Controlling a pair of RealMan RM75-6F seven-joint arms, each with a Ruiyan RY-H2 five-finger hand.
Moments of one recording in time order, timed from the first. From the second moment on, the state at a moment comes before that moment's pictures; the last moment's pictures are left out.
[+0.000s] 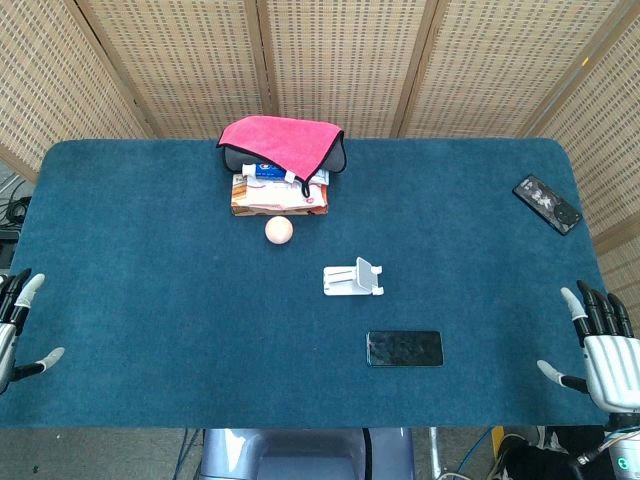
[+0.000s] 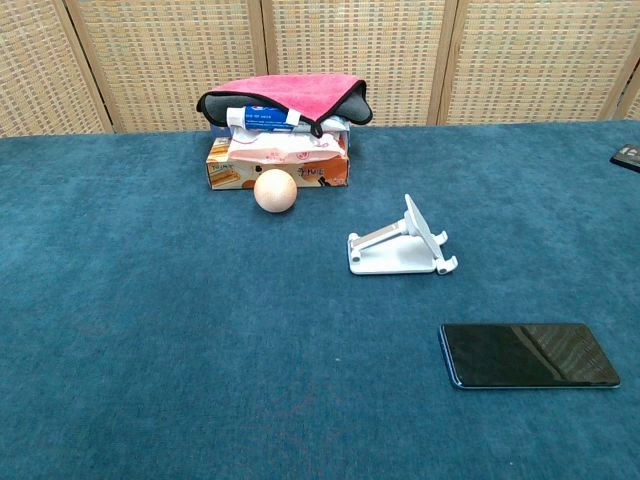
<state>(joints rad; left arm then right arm) -0.07 -1.07 -0.02 -1.63 1.53 1.52 0.03 0.04 -1.08 0.06 -1.66 -1.52 1.53 -0.11</state>
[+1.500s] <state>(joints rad) -0.10 -1.07 -0.06 -1.64 1.42 1.43 0.05 0.44 -1.52 0.07 -1.77 -1.20 1.00 -0.89</state>
